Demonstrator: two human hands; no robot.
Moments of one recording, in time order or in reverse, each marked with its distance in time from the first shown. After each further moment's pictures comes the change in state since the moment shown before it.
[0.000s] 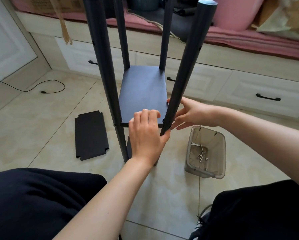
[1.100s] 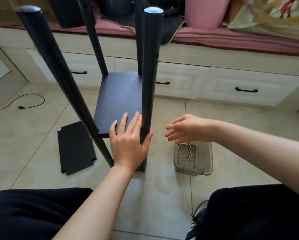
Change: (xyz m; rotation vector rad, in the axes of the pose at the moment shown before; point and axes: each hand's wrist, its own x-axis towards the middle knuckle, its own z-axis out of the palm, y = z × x) left_hand -0.005 -0.022 0.034 0.180 -0.005 0.208; right_hand -0.027 0.051 -0.005 0.356 0.118 0.256
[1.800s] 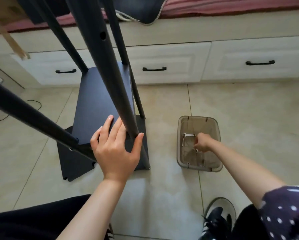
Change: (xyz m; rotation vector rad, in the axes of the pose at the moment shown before) left_hand 0.002 0.005 0.016 0.006 0.139 0.014; right_hand 0.135 0.170 -0.058 -0.587 0.257 0.257
